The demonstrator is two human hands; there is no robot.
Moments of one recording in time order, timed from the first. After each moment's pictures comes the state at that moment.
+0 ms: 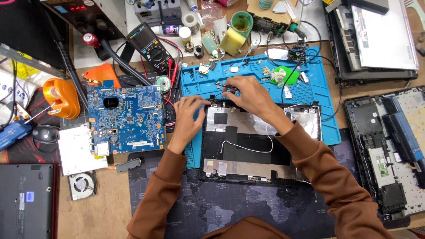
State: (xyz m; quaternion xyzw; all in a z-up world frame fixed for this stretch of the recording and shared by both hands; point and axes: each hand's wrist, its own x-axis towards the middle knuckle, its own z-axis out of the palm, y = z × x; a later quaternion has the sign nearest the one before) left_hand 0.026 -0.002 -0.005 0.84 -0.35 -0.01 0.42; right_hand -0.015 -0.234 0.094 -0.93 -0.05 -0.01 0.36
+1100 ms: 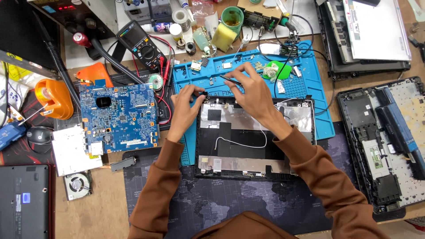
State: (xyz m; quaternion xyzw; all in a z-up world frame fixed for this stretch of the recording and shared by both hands) left_hand 0.038 -0.026 0.005 0.82 -0.31 -0.06 0.48; right_hand -0.042 -0.241 0.084 -0.92 -0.01 -0.18 0.34
